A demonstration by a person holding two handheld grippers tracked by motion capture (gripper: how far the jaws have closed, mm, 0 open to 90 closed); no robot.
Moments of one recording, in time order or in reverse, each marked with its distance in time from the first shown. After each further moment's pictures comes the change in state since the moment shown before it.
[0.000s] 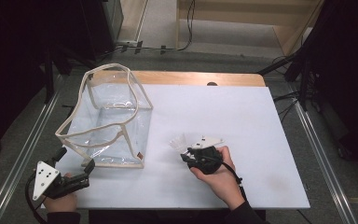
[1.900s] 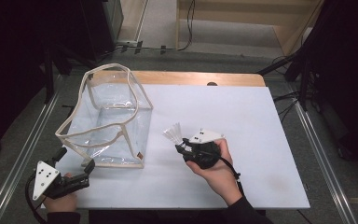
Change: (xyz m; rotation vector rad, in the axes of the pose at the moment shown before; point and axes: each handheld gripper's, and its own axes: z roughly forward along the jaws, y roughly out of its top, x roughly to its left) left arm 0.000 0.000 0.000 0.001 -0.005 -0.001; right arm 0.008 0.027 -0.014 -0.135 0.006 -0.052
